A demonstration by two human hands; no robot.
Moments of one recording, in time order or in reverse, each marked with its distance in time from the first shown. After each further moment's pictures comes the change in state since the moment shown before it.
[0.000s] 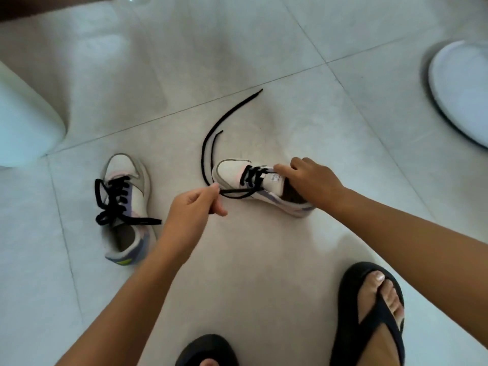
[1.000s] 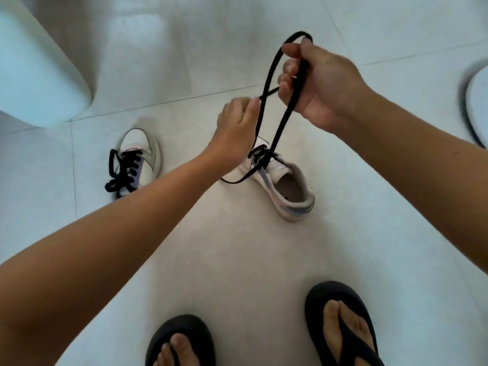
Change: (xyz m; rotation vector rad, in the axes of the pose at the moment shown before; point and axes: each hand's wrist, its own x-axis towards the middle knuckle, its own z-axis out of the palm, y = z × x) left_hand 0.063 0.063 0.045 0.207 0.123 0.353; right_hand 0.091 -0.034 -0.151 2.045 -0.010 0.613
